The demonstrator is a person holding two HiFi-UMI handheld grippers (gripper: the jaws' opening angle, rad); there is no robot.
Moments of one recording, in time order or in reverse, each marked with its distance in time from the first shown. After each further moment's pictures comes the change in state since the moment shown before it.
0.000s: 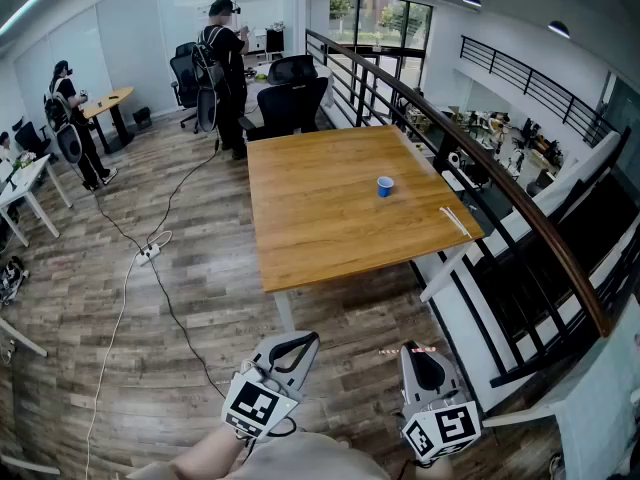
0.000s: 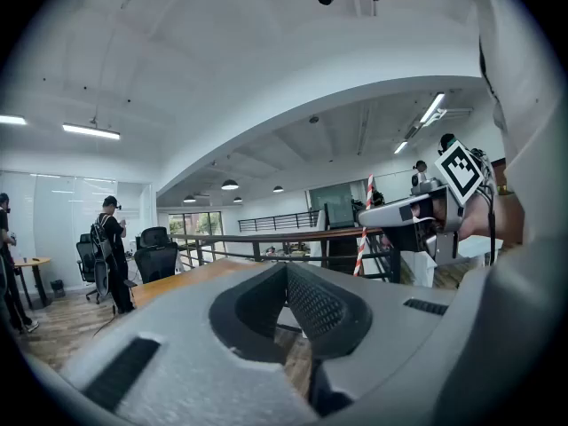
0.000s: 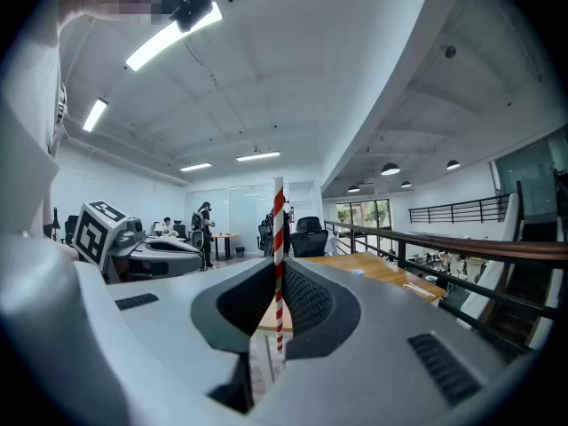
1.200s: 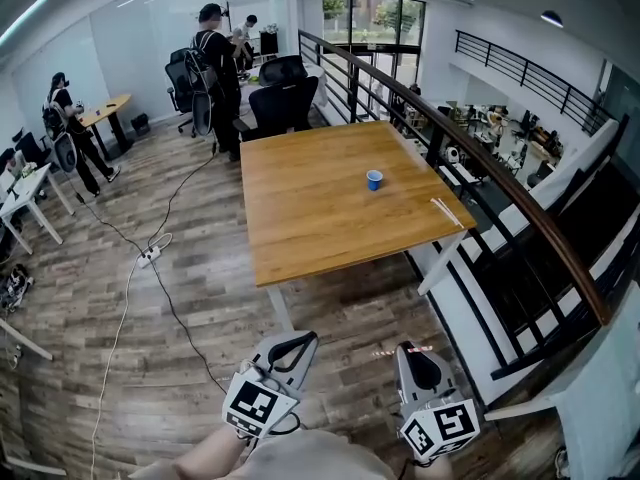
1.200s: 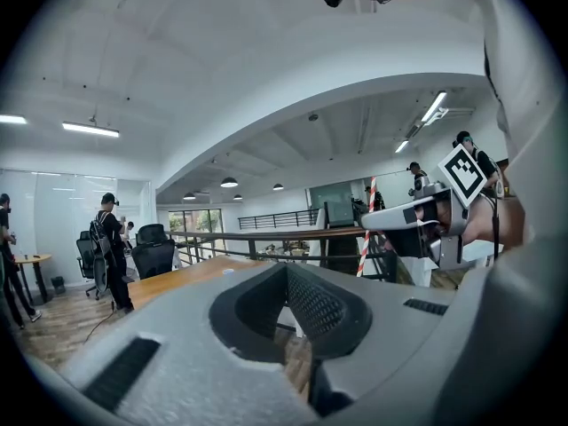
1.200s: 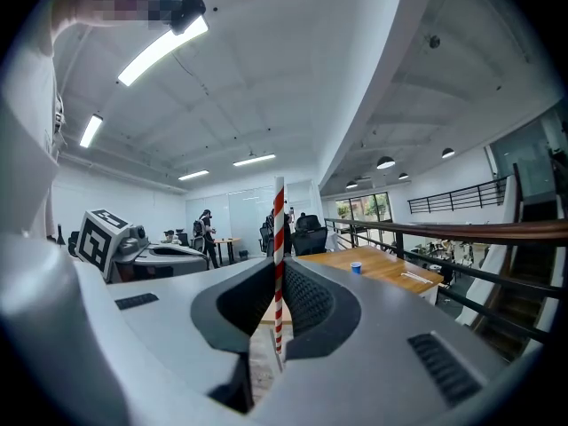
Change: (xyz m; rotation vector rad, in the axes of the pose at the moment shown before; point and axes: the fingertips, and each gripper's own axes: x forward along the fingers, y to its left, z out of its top) left arm 0.012 -0.055 0.008 -0.013 0.017 0.014; right arm -0.048 -0.028 -0.011 0.074 -0.011 0.023
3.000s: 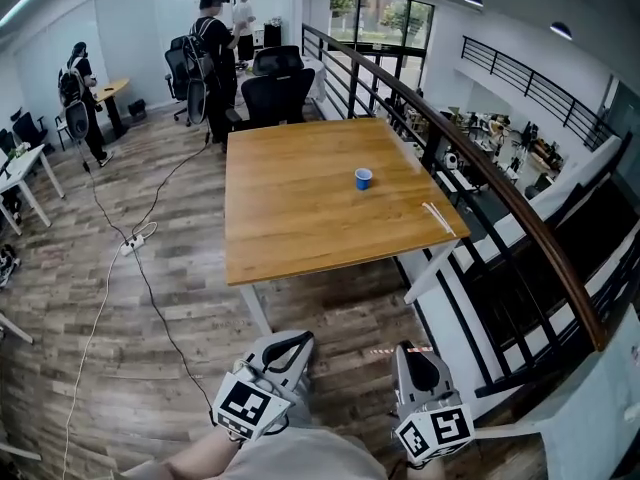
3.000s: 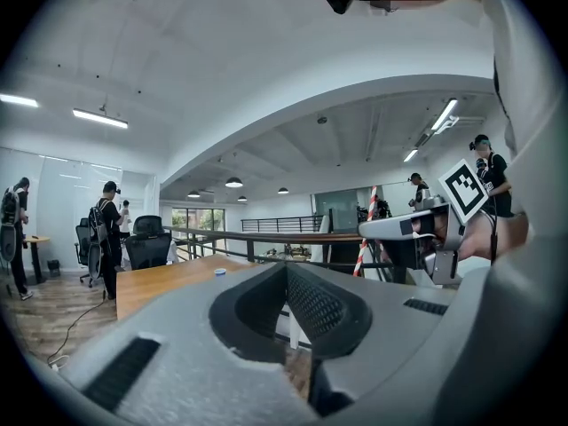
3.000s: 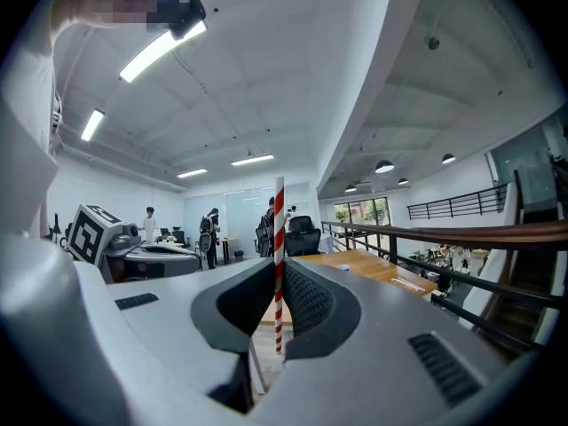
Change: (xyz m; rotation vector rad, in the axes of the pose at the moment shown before) left arm 0.080 -0.014 -0.021 -0.097 -0.028 0.027; right arm 0.027 -0.085 -0.024 -0.027 -0.019 -0.005
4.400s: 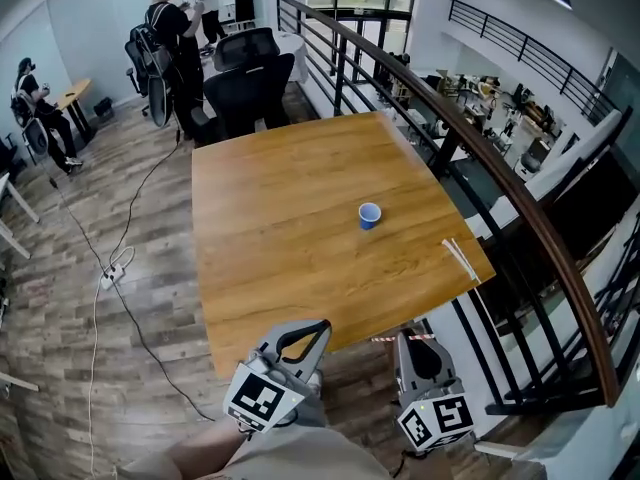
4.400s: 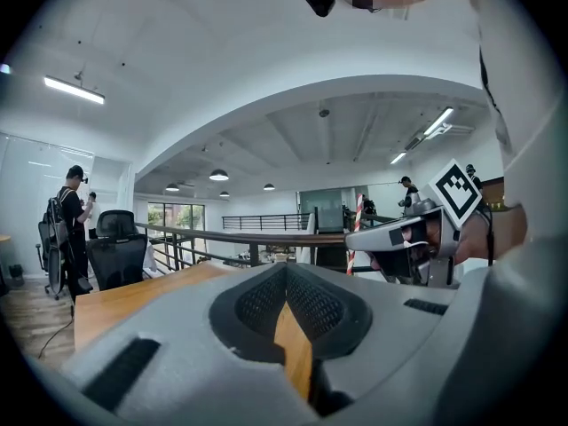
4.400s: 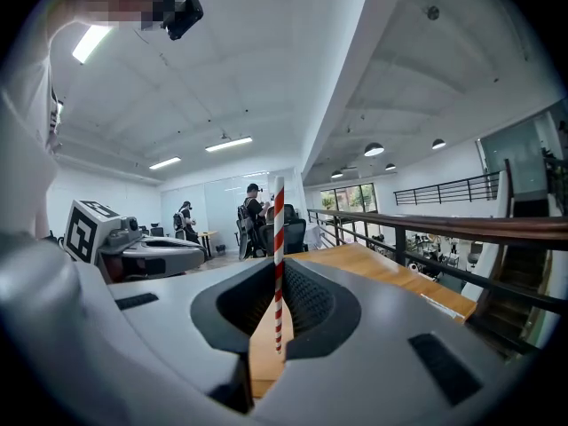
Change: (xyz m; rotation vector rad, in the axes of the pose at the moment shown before) left arm 0.252 0.230 0.020 0.038 0.002 -0.162; right arm 0.315 -0.124 0.020 0.056 0.089 -0.096
